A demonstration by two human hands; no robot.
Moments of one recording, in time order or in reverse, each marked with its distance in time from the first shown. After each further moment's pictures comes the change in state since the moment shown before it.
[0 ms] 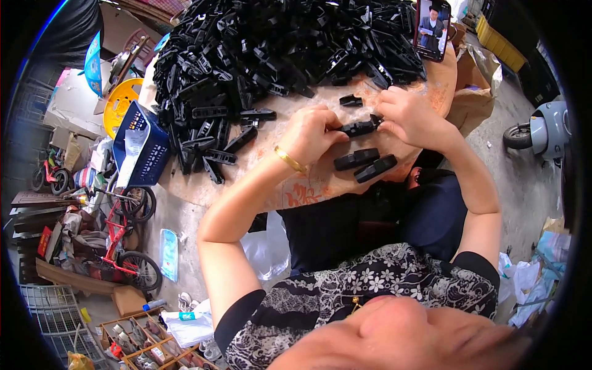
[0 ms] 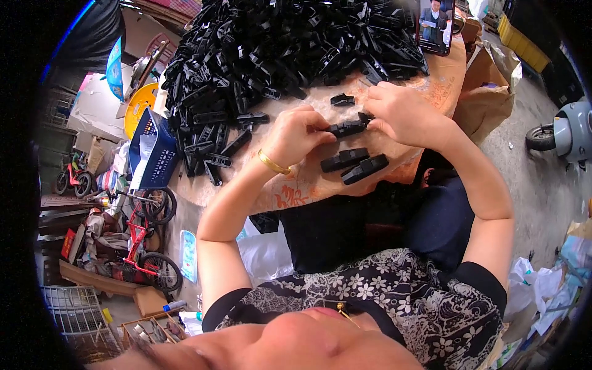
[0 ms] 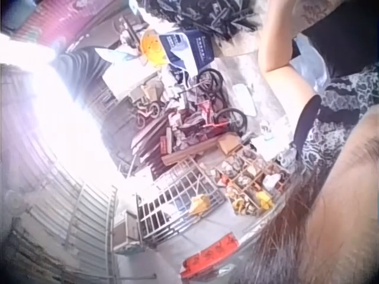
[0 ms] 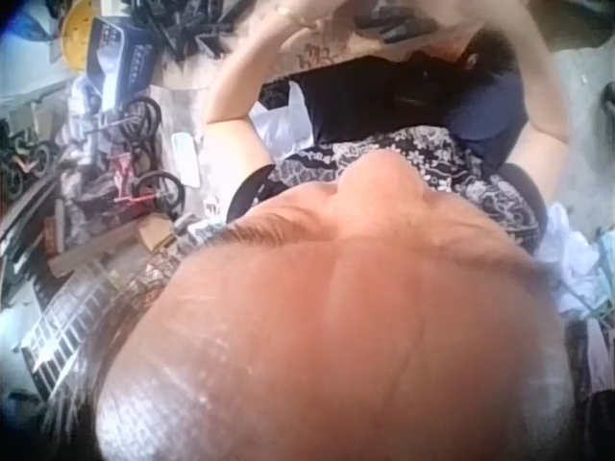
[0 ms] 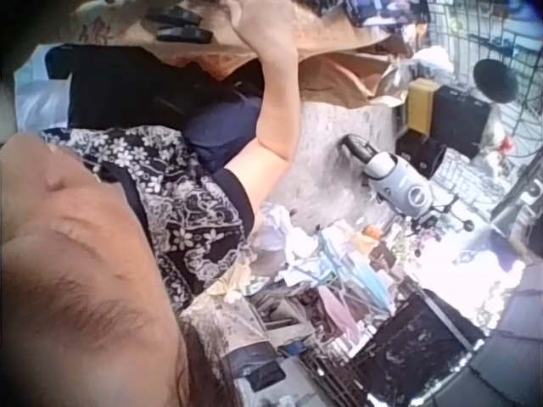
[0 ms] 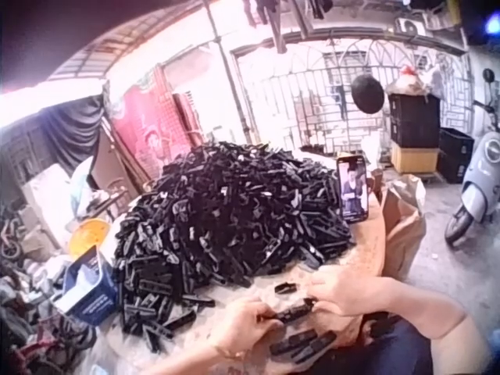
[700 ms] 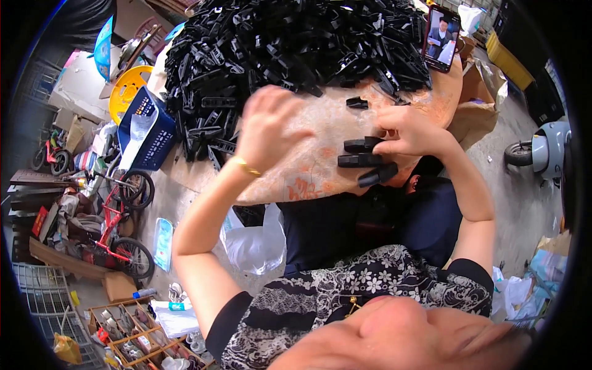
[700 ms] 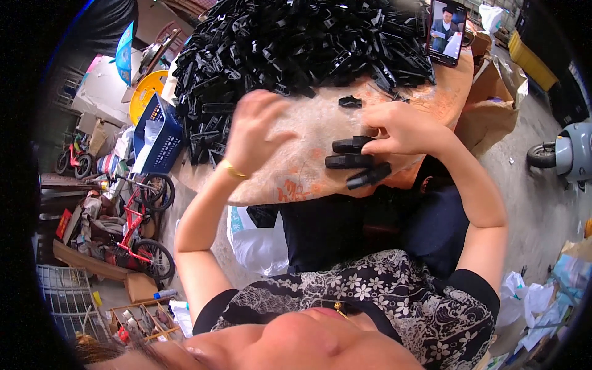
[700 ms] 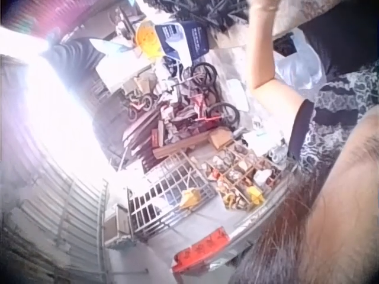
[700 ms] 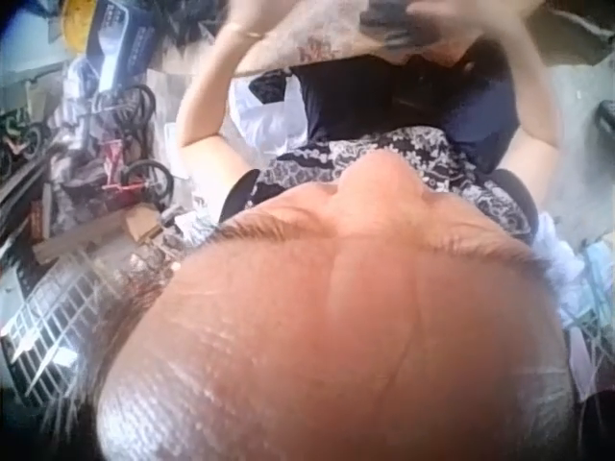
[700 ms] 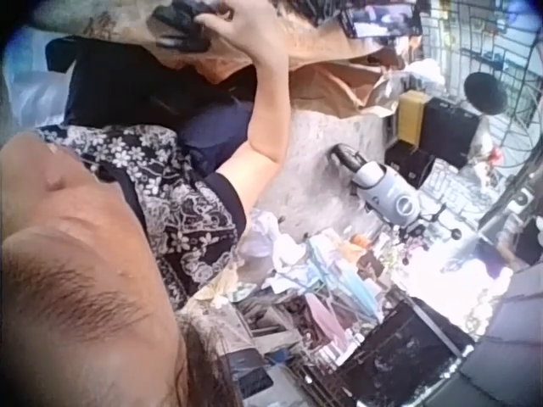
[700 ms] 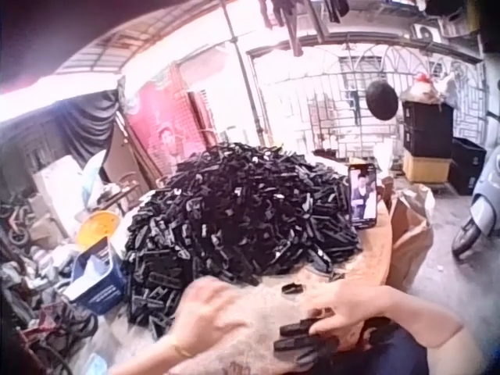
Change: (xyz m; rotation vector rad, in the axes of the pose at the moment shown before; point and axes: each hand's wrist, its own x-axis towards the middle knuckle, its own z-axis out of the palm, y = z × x) left_hand -0.040 -0.018 -0.049 0.592 0.284 0.283; right_hand 0.009 -0.006 -0.002 0.403 -0.192 0.020
